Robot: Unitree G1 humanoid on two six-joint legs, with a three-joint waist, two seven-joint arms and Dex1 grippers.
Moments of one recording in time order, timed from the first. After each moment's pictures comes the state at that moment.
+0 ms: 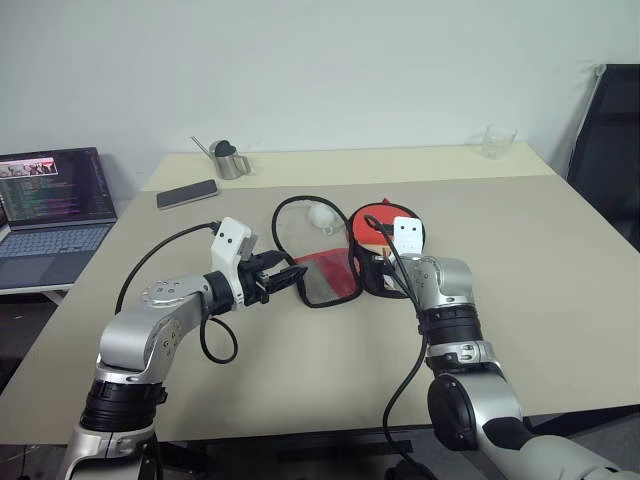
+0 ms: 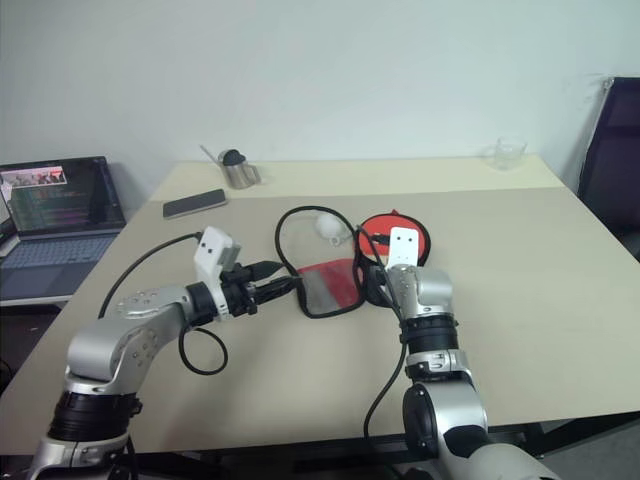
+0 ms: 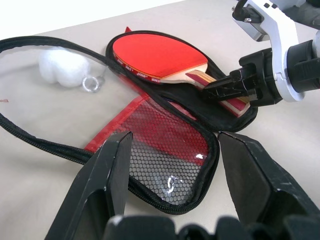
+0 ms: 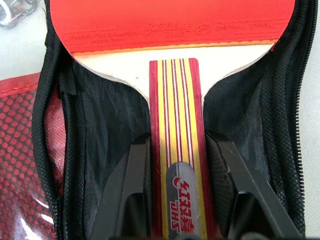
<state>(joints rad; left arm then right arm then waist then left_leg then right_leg) -0.48 0.61 0.09 -0.18 -0.52 0.77 -0.67 -0.99 0.13 -0.26 0.40 0.14 1.07 -0.34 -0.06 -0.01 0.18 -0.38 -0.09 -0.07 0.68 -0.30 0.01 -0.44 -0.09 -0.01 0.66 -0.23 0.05</state>
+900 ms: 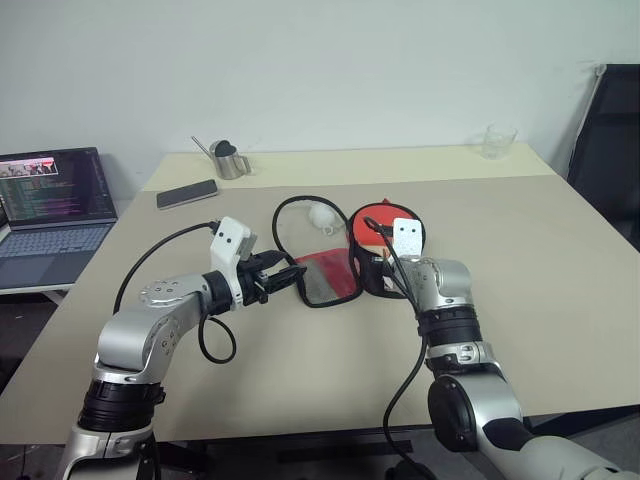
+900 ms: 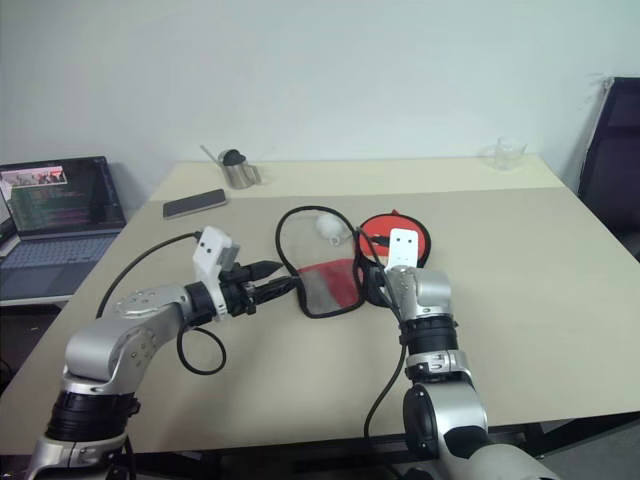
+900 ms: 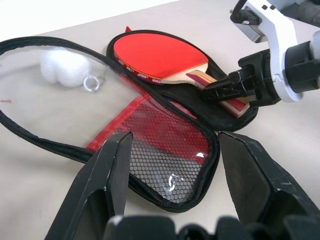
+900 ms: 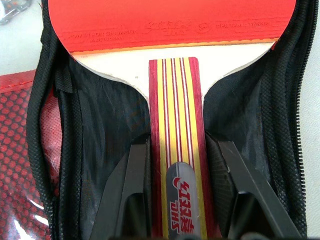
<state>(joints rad) -0.48 0.62 0.08 -0.18 -0.52 0.77 -0.68 -0.98 0.13 -0.25 0.41 0.14 1.05 -0.36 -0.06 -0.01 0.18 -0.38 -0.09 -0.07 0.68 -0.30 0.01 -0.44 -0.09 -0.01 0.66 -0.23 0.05</state>
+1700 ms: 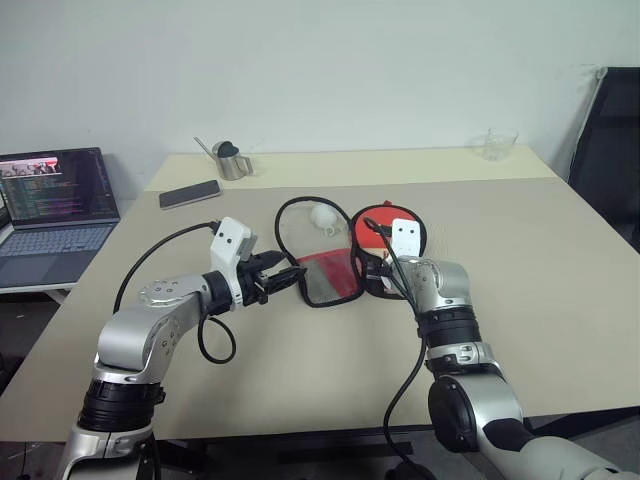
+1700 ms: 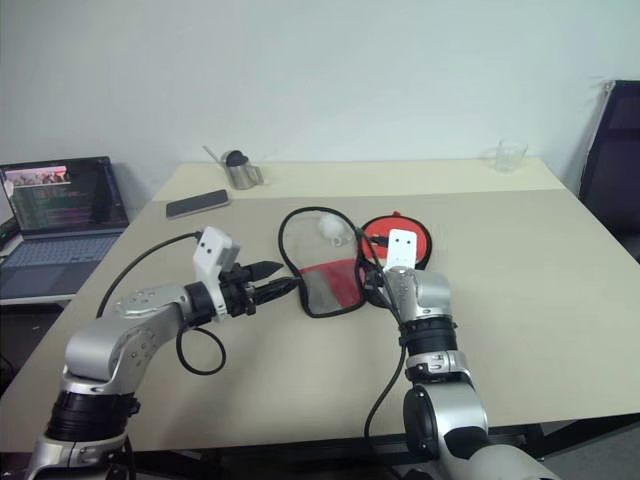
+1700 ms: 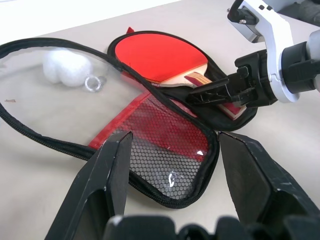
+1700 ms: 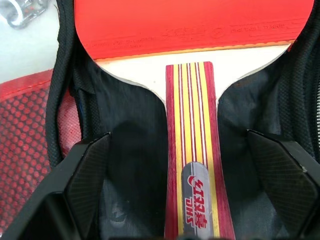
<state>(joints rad) -0.48 0.62 0.08 -0.18 -0.51 0.77 -0.69 -0.98 0.13 -0.25 0.43 0.18 1.02 -0.36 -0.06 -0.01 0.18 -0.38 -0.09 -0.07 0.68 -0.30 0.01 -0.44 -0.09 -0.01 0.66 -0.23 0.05</state>
